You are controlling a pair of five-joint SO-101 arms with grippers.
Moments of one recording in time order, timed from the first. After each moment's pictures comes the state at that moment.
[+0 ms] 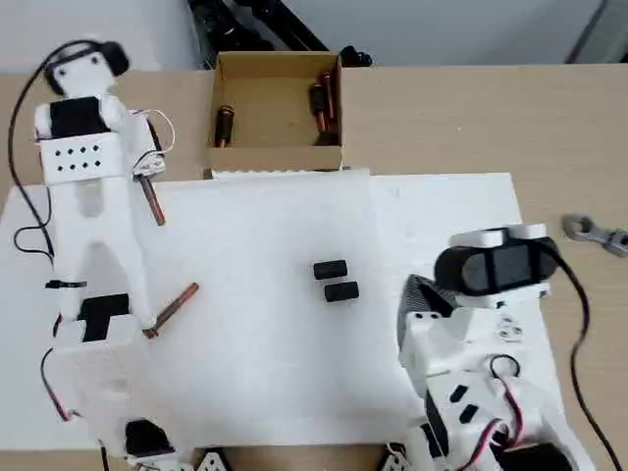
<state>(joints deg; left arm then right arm) -12.0 24.9 -41.4 99.3 16.0 -16.3 -83.1 38.2 84.0 -11.1</state>
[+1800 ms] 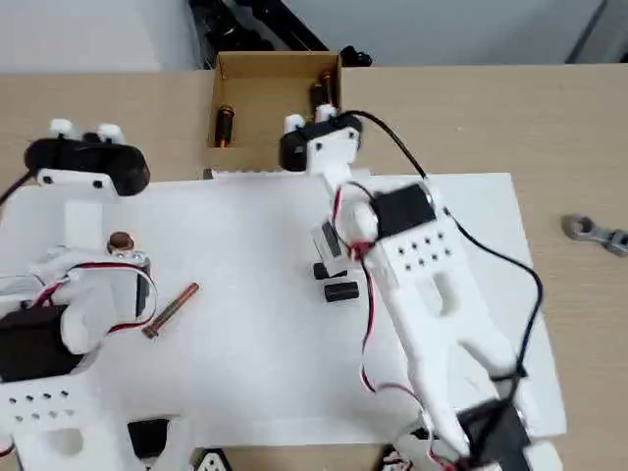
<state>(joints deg) -12.0 -47.0 15.8 99.8 -7.9 -26.6 -11.3 1.1 90.3 5.4</state>
